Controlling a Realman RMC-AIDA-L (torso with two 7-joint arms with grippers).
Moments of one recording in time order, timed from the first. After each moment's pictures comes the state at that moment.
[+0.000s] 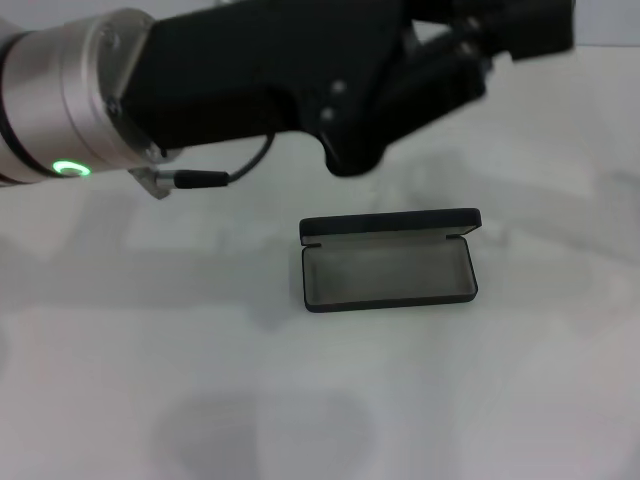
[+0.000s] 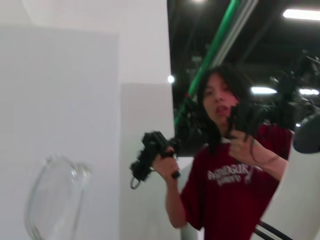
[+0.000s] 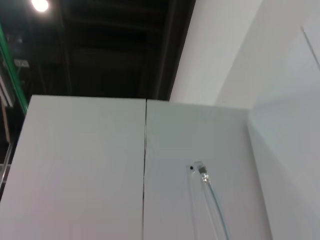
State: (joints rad) left arm -0.45 -2.09 1.42 1.13 0.98 1.69 -1.51; right arm 0.69 1.97 -0.93 -0.46 -0.99 -1.93 1.22
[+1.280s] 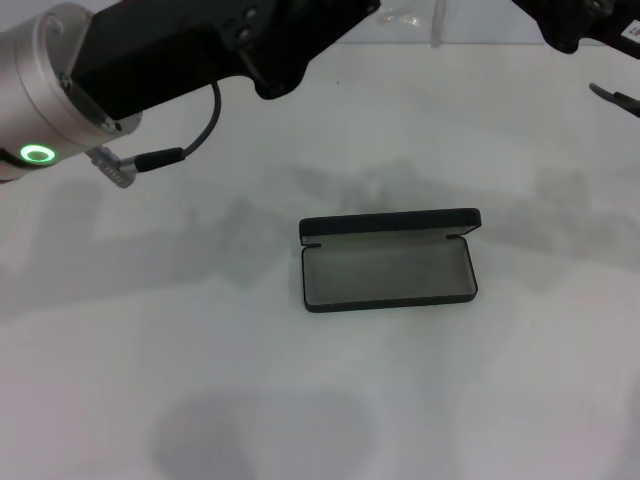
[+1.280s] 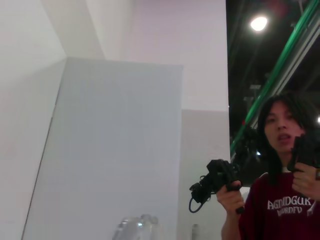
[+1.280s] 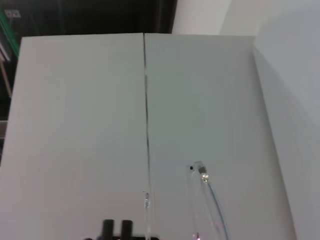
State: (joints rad) left arm -0.45 -2.09 1.33 0.96 0.94 1.69 -1.47; right arm 0.73 2.01 -0.96 -0.46 -1.16 -1.83 1.21
